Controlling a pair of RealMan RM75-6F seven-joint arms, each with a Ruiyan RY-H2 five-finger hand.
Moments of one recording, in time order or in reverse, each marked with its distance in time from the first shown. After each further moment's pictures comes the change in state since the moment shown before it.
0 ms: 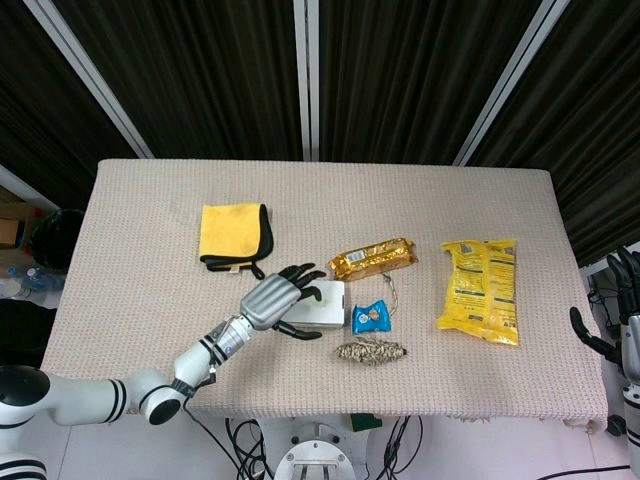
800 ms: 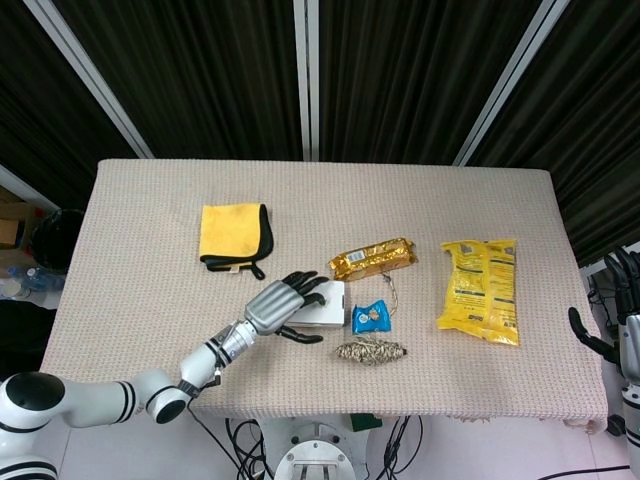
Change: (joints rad) left arm 0.025 -0.081 -0.005 0.118 0.075 -0.035 -0.036; right arm 0.002 0.004 -0.004 -0.008 -0.003 -0.007 -0.015
